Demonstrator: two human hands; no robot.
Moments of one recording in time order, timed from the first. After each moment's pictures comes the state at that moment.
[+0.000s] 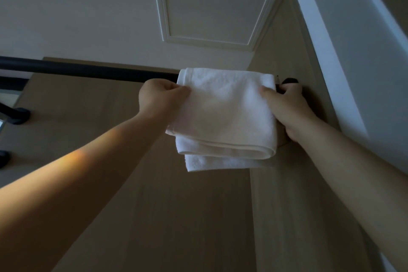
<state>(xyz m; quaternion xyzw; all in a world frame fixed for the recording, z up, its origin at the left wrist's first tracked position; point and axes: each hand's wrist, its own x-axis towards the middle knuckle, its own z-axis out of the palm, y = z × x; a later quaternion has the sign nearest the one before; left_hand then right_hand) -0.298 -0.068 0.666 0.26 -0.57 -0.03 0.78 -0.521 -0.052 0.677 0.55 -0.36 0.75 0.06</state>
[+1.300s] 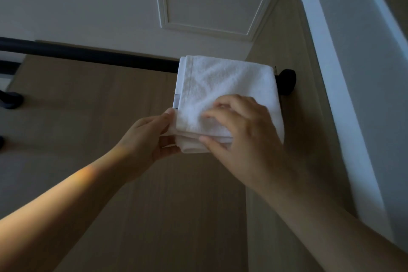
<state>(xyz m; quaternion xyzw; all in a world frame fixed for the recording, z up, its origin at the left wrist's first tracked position) -0.276 -0.088 0.586 0.10 -0.66 -0.37 0.64 -0.462 -0.029 0.578 0.65 -0.25 0.48 0.53</state>
